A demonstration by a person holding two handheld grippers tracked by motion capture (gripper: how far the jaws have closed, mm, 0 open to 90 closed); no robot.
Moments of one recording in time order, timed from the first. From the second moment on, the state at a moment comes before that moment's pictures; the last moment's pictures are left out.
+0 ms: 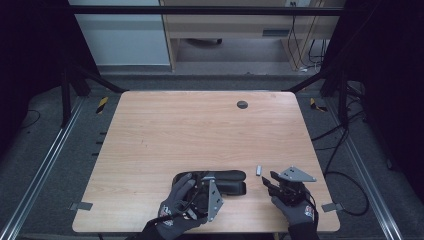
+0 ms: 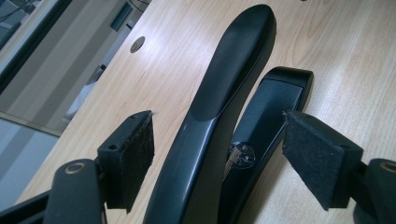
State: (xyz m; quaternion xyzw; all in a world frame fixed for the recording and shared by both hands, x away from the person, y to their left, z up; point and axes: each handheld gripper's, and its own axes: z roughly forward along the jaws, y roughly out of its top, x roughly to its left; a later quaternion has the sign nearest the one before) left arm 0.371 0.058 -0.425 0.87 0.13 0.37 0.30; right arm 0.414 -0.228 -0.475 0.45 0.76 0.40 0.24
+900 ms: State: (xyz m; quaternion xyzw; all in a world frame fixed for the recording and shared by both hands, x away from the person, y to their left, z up) left arm 0.376 0.028 -0.434 0.87 0.09 0.41 0.26; right arm 0.414 -0.228 -0.475 0.44 0.76 0.41 0.24
